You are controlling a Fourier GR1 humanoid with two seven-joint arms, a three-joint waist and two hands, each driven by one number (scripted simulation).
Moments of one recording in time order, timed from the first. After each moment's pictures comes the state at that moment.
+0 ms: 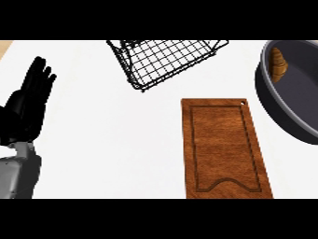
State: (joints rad) left arm -0.25 0.18 0.13 -1.61 0.05 0.10 0.23; right arm -0.78 -0.66 -0.77 -0.32 0.40 0.13 -0.55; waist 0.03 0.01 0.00
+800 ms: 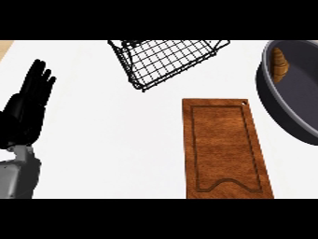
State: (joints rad) left arm -0.23 0.17 0.13 -1.62 0.06 0.09 0.22; right arm -0.65 -0.89 -0.81 -0.21 0.33 0.40 -0.67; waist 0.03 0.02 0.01
